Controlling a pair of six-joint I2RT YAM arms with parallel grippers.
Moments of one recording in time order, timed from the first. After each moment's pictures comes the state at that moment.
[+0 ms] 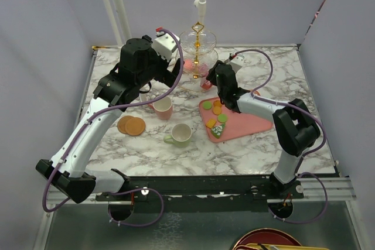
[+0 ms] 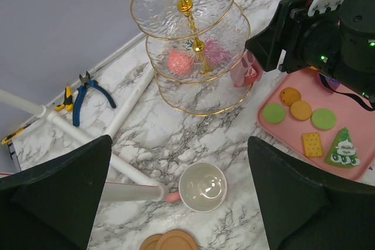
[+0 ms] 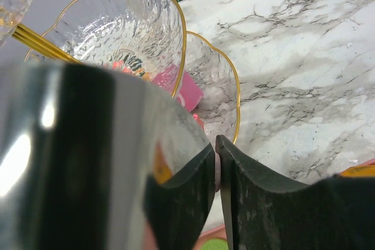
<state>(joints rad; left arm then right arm) -0.56 1.29 1.58 -0.62 -0.03 0.22 0.58 1.81 1.13 0.36 0.55 0.59</state>
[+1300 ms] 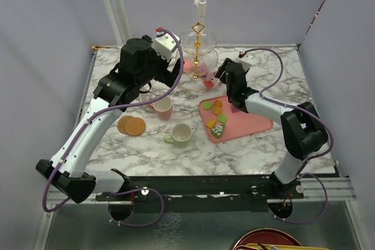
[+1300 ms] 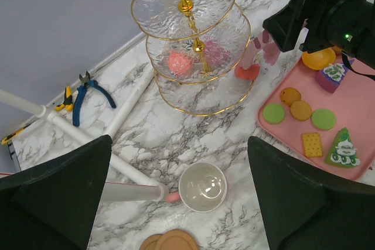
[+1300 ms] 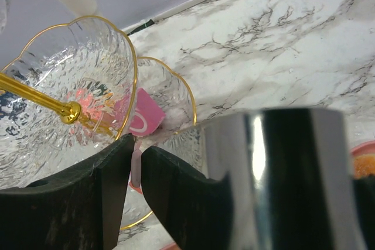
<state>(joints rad) -0.56 1.29 1.58 -0.62 -0.03 0.22 0.51 1.74 1.07 0.37 0.58 0.52</state>
